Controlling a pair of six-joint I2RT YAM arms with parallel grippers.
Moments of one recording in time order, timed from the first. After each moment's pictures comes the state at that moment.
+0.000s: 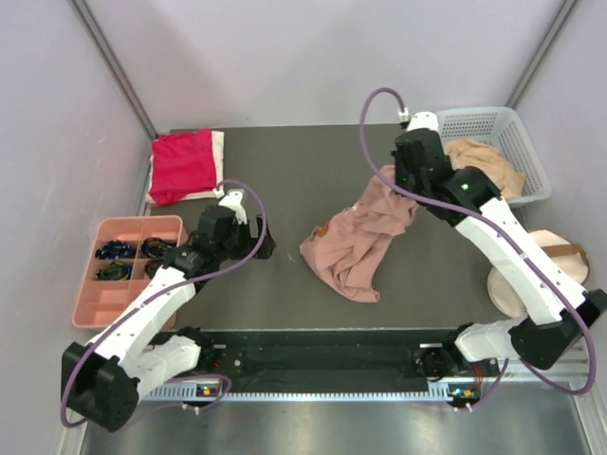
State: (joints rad) left arm -0.42 0.97 0.72 -0.40 0.02 -0.37; right arm 0.65 1.35 1.58 -0.89 0.51 0.27
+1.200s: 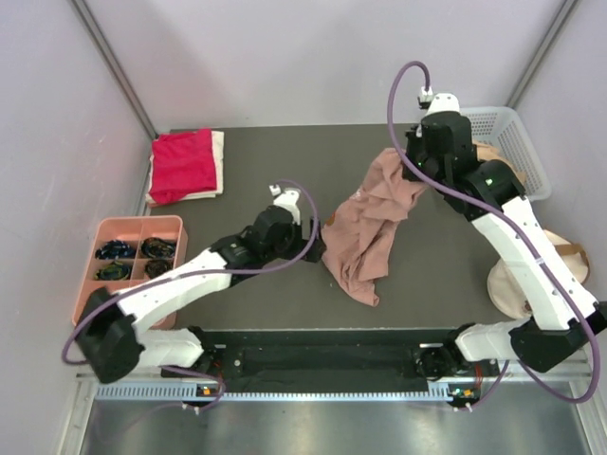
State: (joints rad) left arm -0.81 1.27 0.85 -0.21 -0.10 -0.54; right arm 0.54 1.31 1.66 -0.87 0.38 0.30
